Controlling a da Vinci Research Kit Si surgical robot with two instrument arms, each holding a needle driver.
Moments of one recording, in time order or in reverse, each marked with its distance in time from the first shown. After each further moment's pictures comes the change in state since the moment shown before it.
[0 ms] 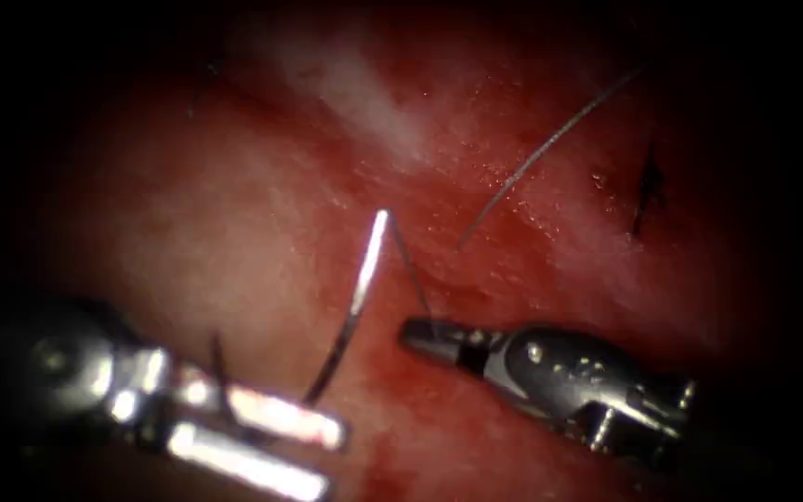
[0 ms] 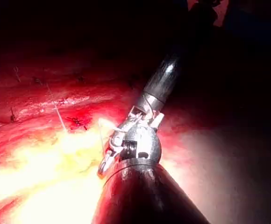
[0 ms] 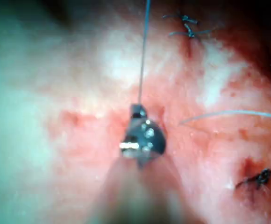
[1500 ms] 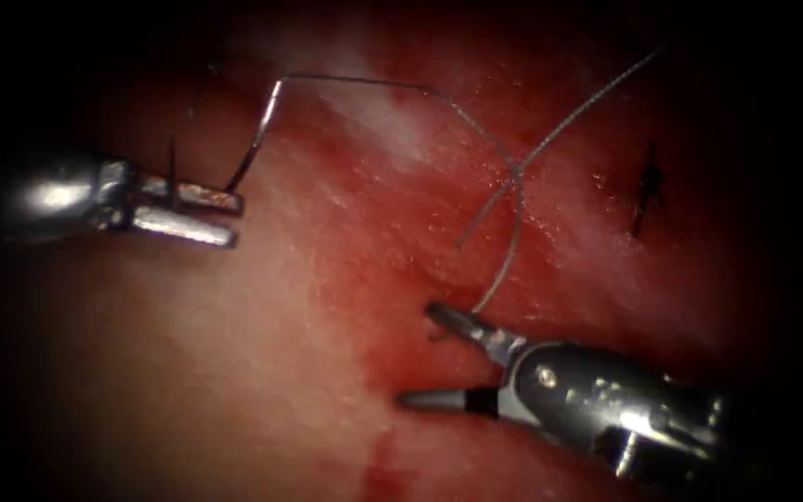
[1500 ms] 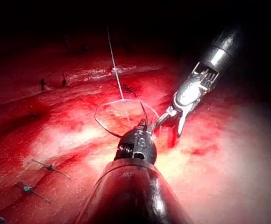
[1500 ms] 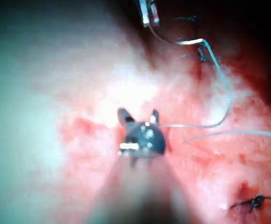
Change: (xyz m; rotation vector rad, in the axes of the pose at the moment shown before) right arm 0.002 -0.002 -0.001 0.049 0.004 -0.132; left arm -0.012 -0.009 -0.008 0.275 -0.245 -0.057
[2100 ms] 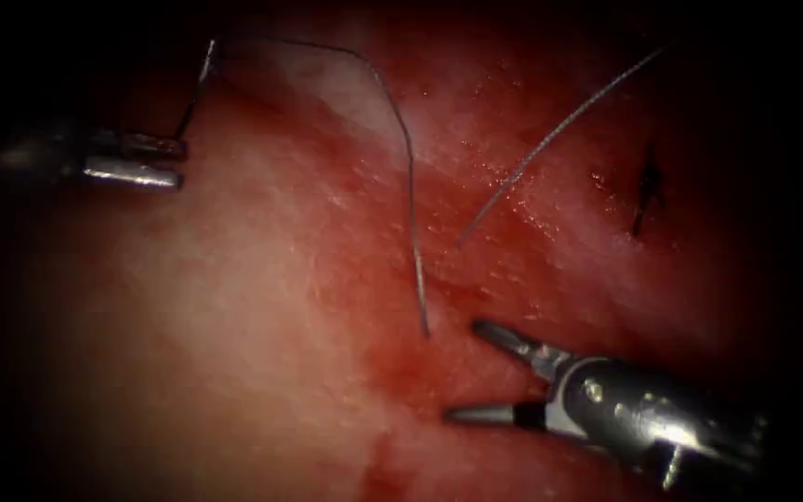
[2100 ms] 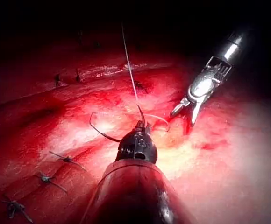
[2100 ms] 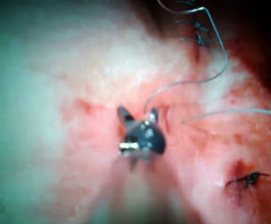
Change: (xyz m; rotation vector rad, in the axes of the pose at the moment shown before) right arm -0.002 0.001 -0.002 0.011 -0.004 0.076; left arm -0.001 -0.001 -0.002 0.082 -0.043 -0.045
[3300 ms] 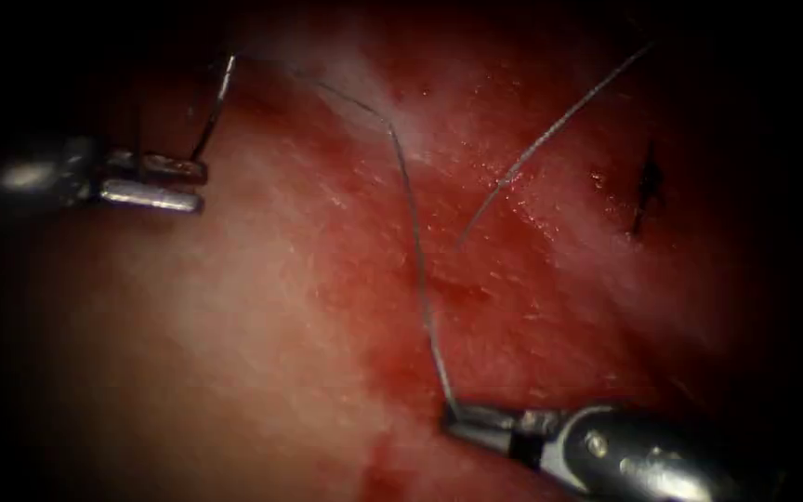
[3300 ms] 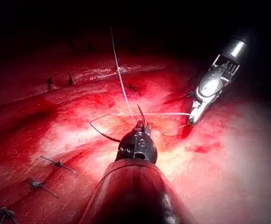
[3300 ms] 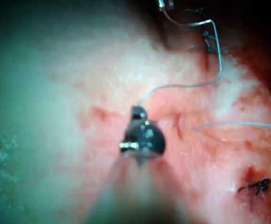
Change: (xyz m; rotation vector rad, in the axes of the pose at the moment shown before) right arm 0.003 -0.006 -0.002 0.023 -0.009 0.008; left arm 0.001 0.001 0.001 -0.043 0.018 0.012
